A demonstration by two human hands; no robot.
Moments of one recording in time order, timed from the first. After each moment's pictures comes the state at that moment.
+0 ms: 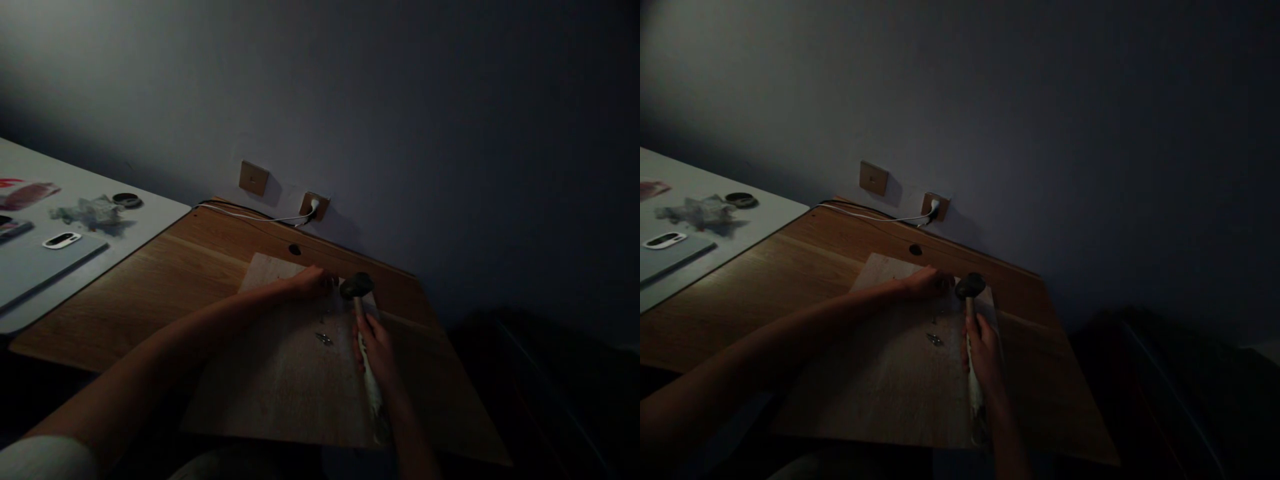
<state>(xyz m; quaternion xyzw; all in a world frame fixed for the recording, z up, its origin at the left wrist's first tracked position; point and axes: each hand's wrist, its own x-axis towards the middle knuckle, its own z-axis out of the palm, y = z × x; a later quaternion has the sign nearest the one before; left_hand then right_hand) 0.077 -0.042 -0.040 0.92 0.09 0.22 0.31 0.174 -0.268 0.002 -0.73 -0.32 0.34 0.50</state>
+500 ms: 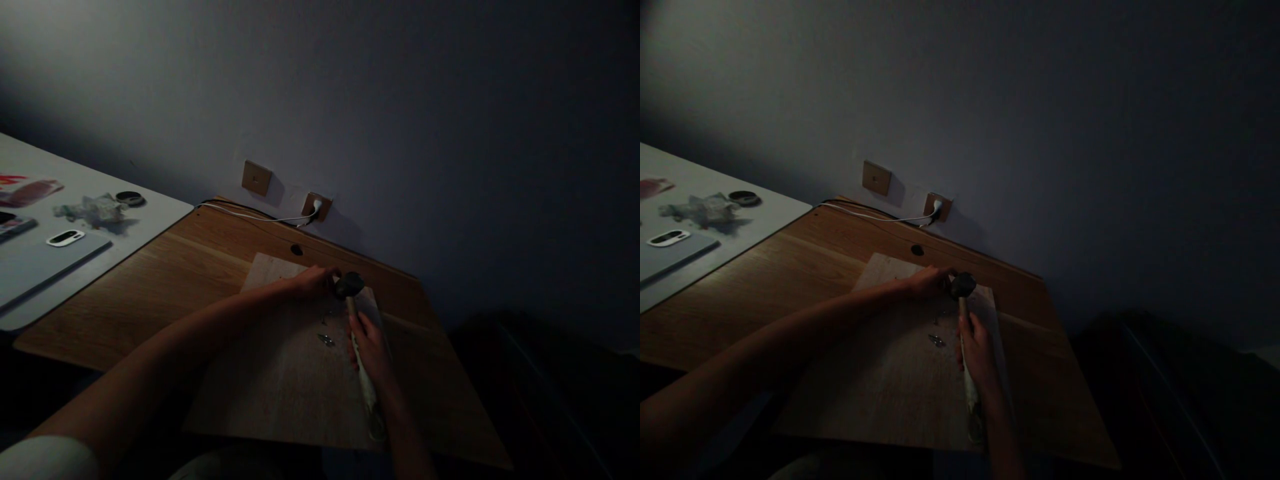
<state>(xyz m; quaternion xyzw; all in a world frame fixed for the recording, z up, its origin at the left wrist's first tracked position) 0.074 -0.047 -0.028 0.91 0.13 0.20 0.35 0.165 -0.256 -0.002 -0.75 -0.35 0.33 0.46</state>
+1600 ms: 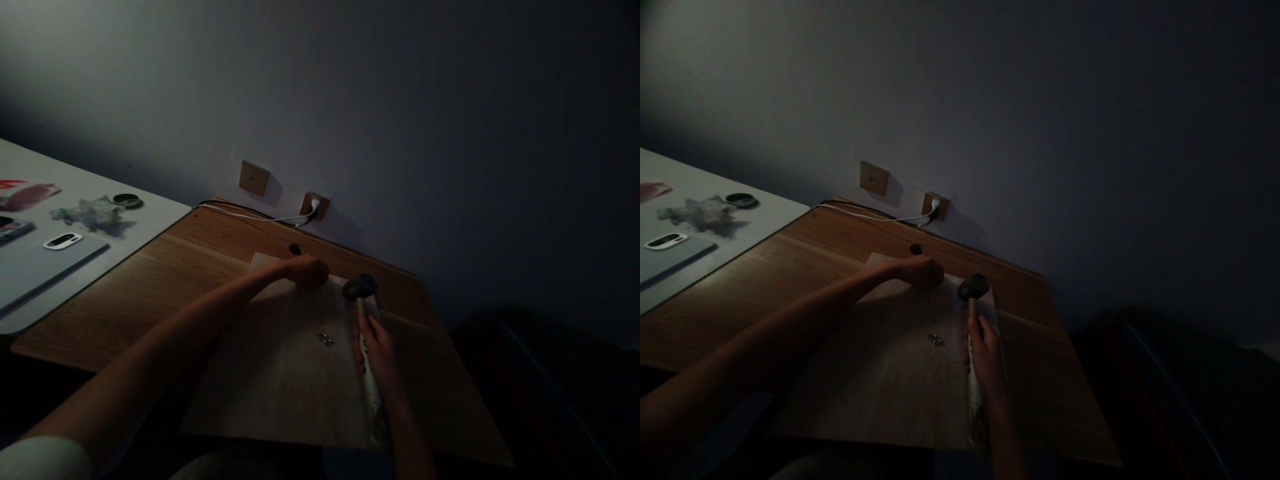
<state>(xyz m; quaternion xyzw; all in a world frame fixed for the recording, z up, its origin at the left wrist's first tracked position) 0.052 -0.012 -0.001 0.94 0.06 0.10 0.32 0.175 -0.270 -0.004 -0.73 -0.33 0.32 0.51</state>
